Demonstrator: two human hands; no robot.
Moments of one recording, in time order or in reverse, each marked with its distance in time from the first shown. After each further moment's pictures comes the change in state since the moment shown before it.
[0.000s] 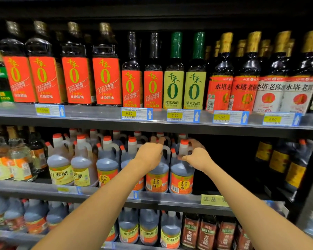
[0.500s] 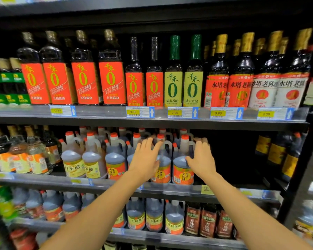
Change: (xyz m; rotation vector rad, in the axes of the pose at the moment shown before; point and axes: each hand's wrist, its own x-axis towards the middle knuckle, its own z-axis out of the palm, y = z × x) left_hand -0.060 -0.007 0.010 -0.038 0.162 0.011; right_hand -0.043 0.005 0.008 -0.338 0.265 -0.060
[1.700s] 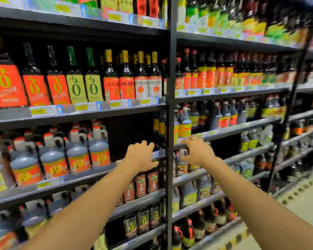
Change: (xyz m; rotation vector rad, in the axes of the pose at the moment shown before) left_hand -0.068 0.260 -0.106 -0.011 -0.211 0.451; right_hand -0.221 0.142 -0.258 -0.489 -0.195 0.243
